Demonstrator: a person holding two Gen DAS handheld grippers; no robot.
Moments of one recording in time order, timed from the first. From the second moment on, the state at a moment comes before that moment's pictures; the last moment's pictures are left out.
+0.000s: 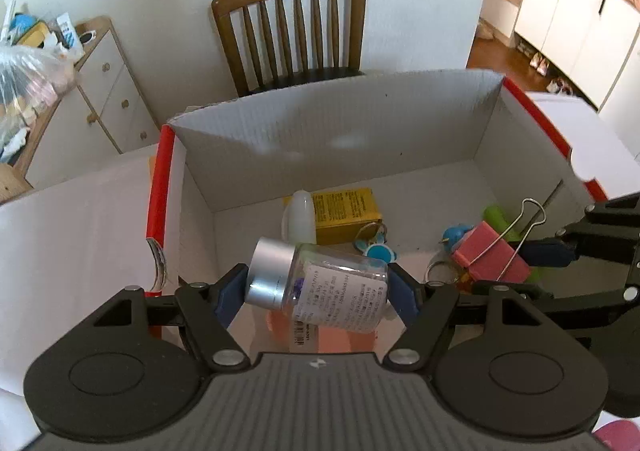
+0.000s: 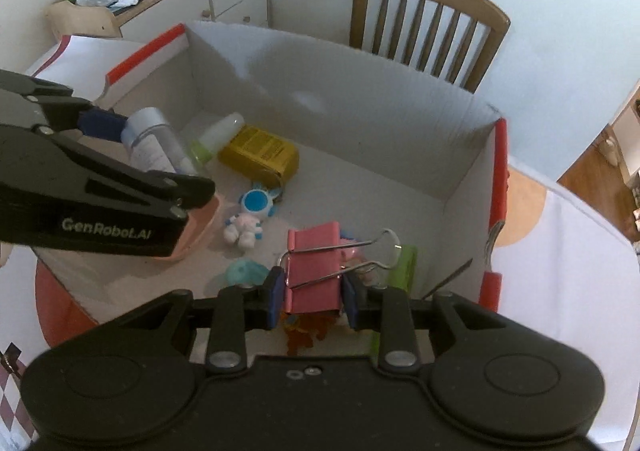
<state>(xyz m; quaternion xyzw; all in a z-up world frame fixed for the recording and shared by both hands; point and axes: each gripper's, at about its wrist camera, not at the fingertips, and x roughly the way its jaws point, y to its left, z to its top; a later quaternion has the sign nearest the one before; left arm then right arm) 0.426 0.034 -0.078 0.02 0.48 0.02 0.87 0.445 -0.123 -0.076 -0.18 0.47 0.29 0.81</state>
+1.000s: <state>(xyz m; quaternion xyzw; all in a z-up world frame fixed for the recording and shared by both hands) 0.360 0.017 -0.023 0.04 0.42 0.00 0.91 0.387 -0.151 -0.005 -0.14 0.42 0.29 0.85</state>
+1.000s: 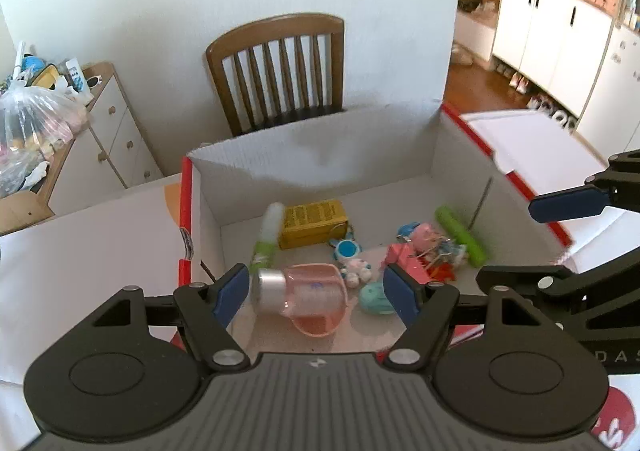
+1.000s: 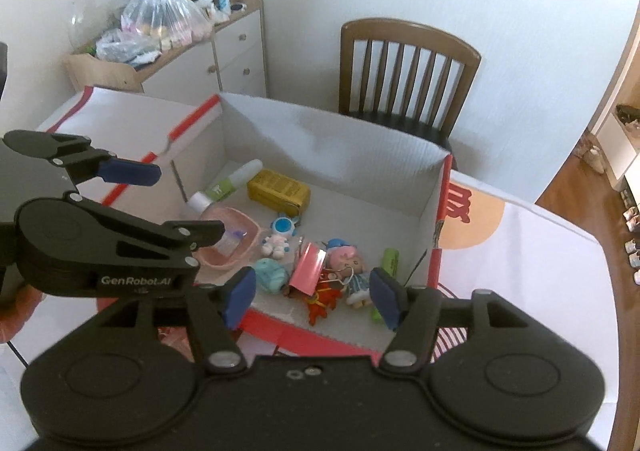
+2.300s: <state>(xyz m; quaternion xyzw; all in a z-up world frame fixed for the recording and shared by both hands) 0.175 0.038 0.001 -0.07 0.34 -0.04 0.94 0.247 -0.182 0.037 -0.10 0.36 0.33 0.87</state>
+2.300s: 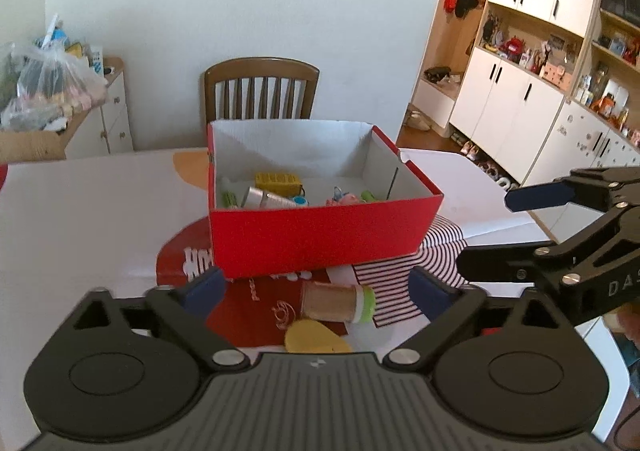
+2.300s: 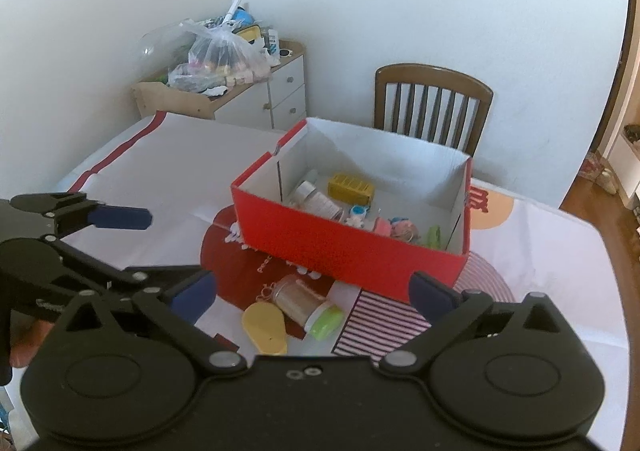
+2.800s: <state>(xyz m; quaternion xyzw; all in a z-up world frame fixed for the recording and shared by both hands) 0.169 0.037 -0.076 -0.11 0.41 -0.03 0.91 0.258 -0.172 -0.020 -0.12 0.41 0.31 0.85</state>
